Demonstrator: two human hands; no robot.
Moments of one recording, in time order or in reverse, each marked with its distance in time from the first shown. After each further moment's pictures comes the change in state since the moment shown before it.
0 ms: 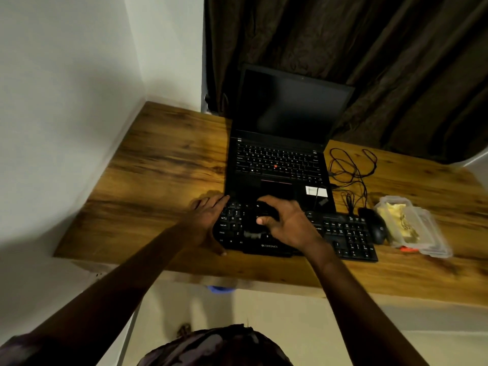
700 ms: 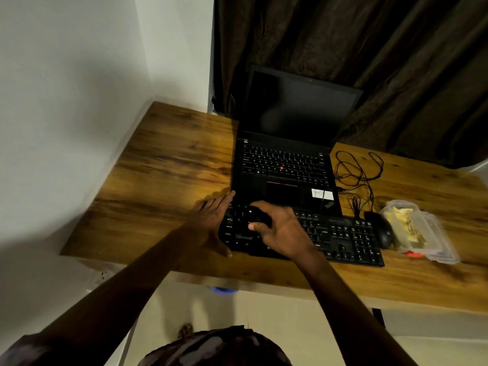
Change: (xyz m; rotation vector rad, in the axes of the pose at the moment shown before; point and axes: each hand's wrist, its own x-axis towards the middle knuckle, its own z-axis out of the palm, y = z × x) left_hand -0.001 0.008 -0.003 -0.012 -0.036 -0.068; right_hand 0.001 -0.022 0.027 0.025 0.061 -0.070
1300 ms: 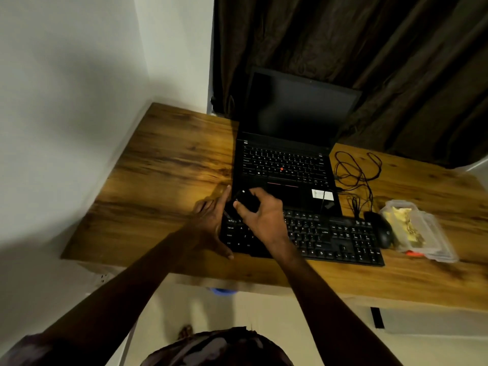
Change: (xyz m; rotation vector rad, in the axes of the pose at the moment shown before) left_hand -0.017 0.011 -0.014 -0.193 0.048 -0.025; right_hand 0.034 -0.027 0.032 0.149 0.303 0.141
